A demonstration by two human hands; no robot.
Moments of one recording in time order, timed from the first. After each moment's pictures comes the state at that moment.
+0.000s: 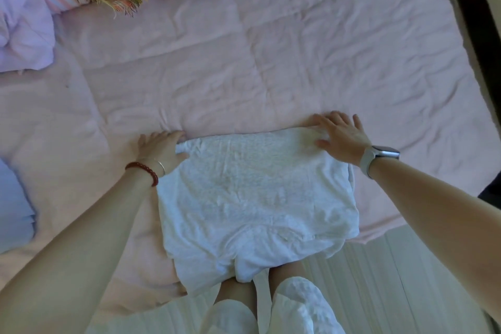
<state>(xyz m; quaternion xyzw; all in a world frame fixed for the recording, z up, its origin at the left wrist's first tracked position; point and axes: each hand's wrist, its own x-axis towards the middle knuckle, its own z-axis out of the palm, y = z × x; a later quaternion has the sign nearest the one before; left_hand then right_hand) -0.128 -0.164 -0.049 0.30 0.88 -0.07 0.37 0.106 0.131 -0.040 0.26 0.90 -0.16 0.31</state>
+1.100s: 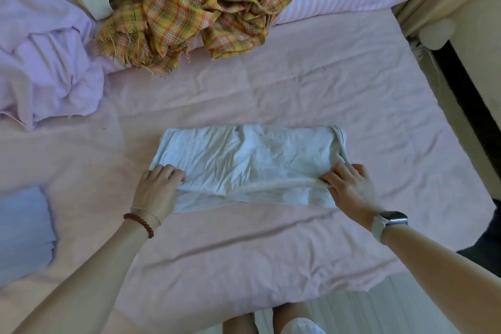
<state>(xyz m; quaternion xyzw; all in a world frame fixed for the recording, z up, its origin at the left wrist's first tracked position) -0.120 -0.196 0.007 0.46 0.88 0.03 0.08 0.135 0.120 -0.002 0.15 0.99 -0.06 -0.05</state>
